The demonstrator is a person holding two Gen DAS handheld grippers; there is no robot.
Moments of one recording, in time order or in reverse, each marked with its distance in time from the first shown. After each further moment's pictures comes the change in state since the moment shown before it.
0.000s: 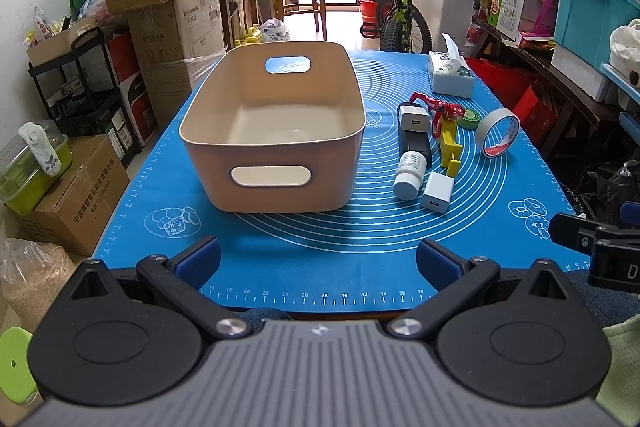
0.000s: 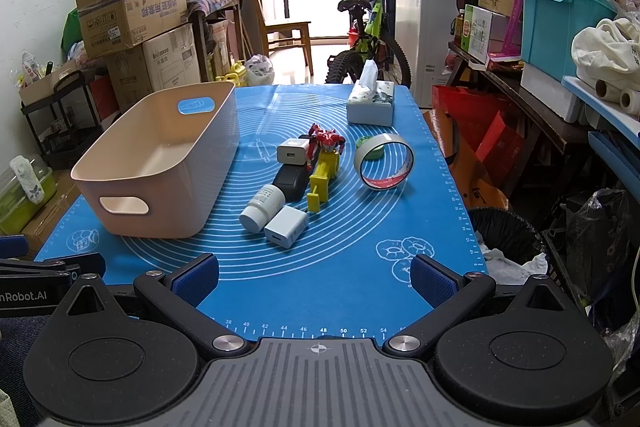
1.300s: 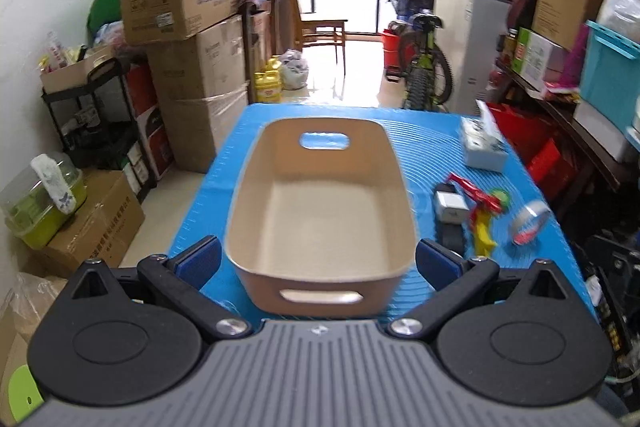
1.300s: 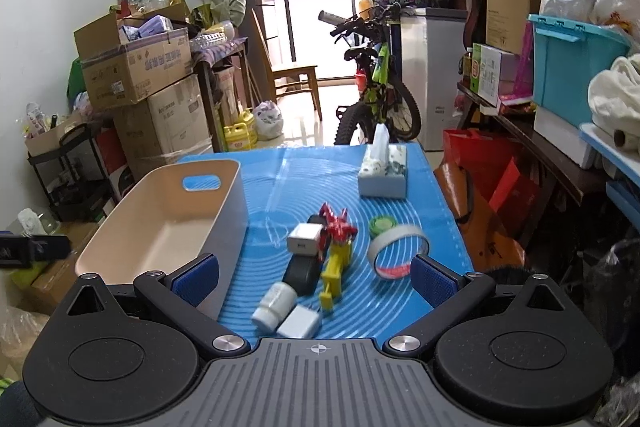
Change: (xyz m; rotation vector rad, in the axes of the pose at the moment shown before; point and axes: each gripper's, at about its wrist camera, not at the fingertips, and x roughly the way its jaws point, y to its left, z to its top) left arm 0.015 0.049 0.102 -0.050 -0.065 0.037; right arm 0.016 -0.001 0.085 0.027 -0.121 0.037
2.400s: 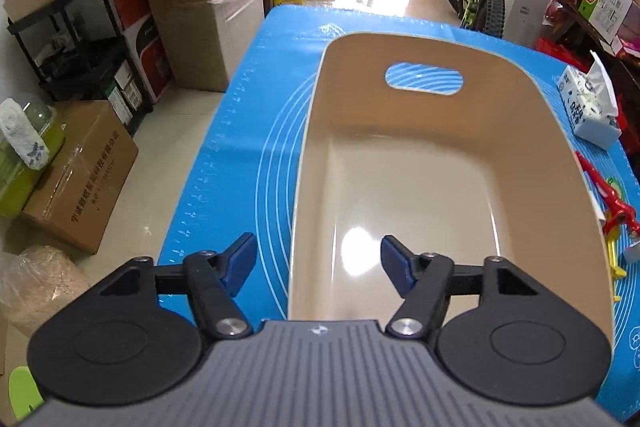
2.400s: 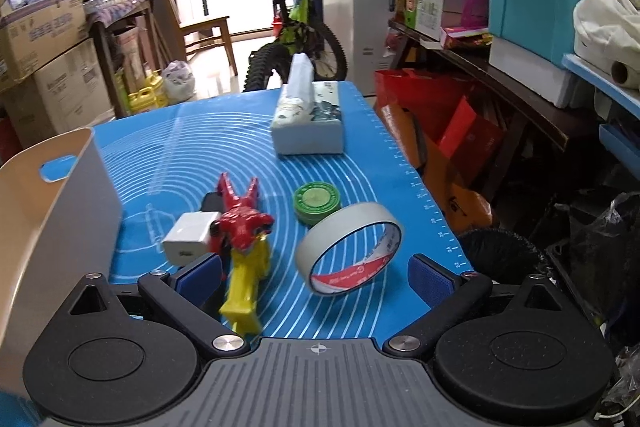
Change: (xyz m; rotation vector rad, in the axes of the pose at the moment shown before) left arm 0.195 0.079 0.034 -0.033 0.312 0.000; right arm 0.190 -0.041 -0.004 0.122 0.148 -0.236
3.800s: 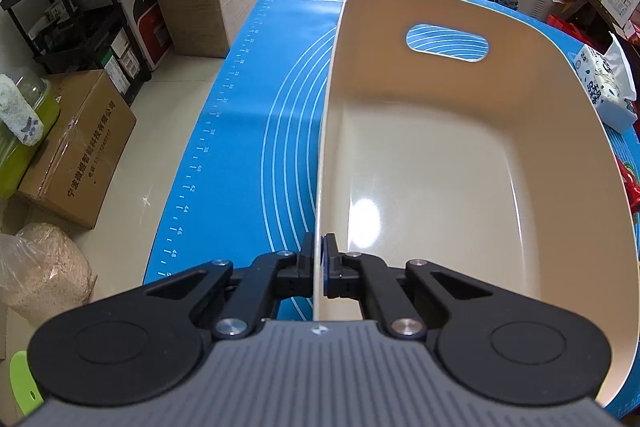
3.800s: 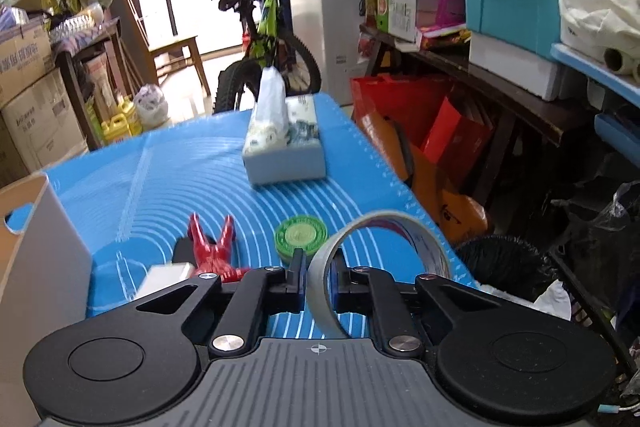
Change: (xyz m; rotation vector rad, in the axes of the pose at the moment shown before) left arm 0.023 0.006 0.004 -0.014 0.099 0.000; right arm 0.031 0.001 0.025 0.083 -0.054 -0.055
